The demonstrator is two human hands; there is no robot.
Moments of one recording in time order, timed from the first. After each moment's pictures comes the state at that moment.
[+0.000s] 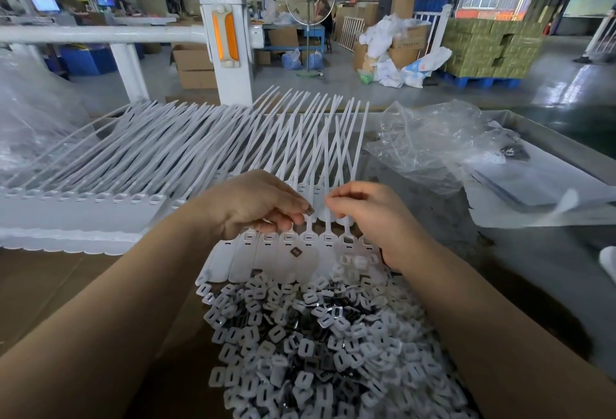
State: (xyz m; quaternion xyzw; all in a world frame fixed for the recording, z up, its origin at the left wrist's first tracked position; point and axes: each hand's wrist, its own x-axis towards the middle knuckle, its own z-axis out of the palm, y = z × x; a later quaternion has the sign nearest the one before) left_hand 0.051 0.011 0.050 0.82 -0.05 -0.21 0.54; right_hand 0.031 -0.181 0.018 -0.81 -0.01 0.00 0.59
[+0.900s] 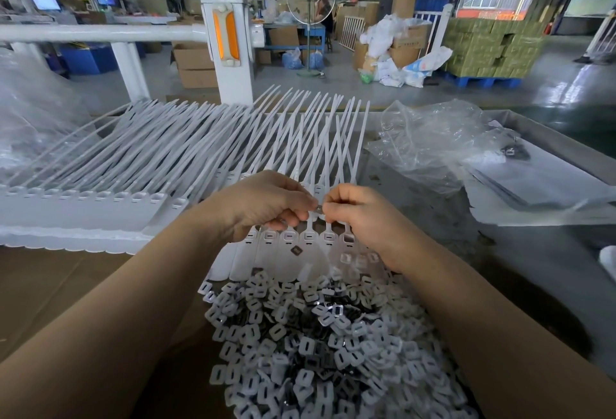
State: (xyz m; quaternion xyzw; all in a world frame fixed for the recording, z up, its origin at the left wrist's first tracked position) left_hand 0.049 0.003 0.046 0.82 -0.08 -0.18 0.54; right_hand 0.023 -0.175 0.025 -0.84 -0.09 0.05 0.53
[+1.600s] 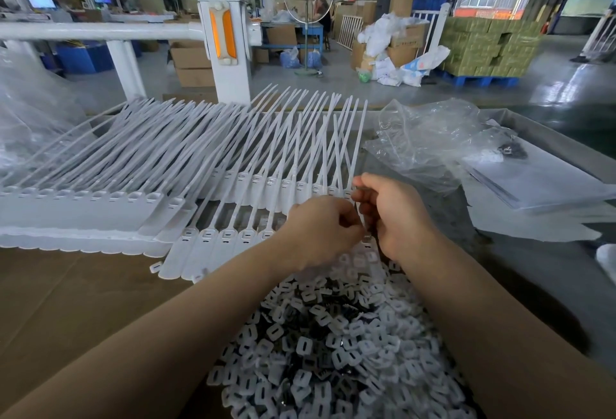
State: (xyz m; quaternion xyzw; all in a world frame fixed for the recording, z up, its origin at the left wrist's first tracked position) left_hand 0.026 -0.066 0.015 0.93 -0.17 -0.03 0.33; right_hand 0.045 -0.186 0.016 -0.66 0.18 -0.01 0.73
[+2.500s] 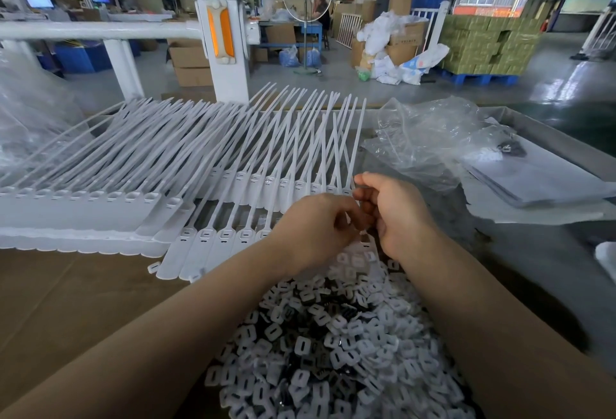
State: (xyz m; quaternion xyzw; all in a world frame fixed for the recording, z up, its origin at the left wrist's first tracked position) left_hand 0.030 -0.057 0.009 0.91 -0.24 0.03 0.33; right_hand 0.051 -0.191 0.011 -0.64 0.17 -0.01 0.75
